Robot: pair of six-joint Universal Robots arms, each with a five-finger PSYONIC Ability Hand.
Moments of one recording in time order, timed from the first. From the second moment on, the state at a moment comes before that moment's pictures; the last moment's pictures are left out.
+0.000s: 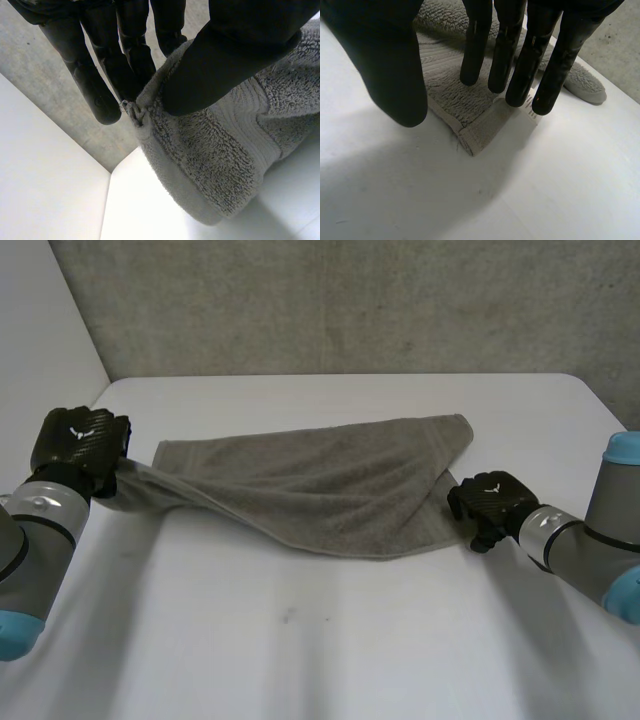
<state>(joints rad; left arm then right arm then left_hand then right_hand) 4.54 -1.73 -1.83 3.51 -1.55 3.58 1.73 -0.91 1.46 -0.07 1.18 2.58 1.20 1.22 1.22 1.22 1.04 0.62 0.73 0.73 0.73 0.53</state>
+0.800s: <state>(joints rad) 4.54 -1.73 -1.85 3.54 -1.55 3.58 1.77 -0.81 1.29 -0.07 1.20 2.60 1.20 1.22 1.22 1.22 1.04 0.69 0.81 0.81 0.81 0.60</state>
